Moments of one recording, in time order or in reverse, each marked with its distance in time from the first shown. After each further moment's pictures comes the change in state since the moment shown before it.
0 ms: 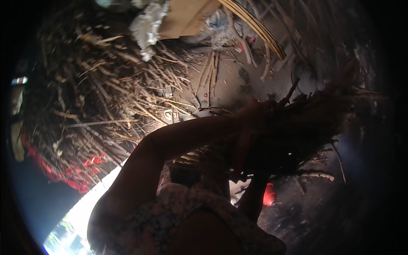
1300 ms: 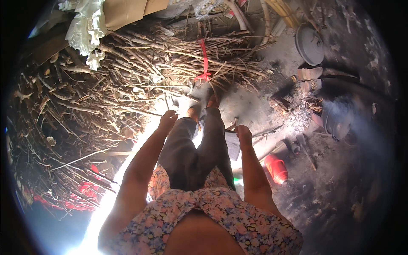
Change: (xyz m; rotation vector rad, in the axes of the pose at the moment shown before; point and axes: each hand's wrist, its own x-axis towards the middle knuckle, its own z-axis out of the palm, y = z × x) left_hand -0.368 -0.180 -0.011 0.023 0.623 -1.246; right_hand 0.053 0.176 -0.160 -1.296 0.070 0.403
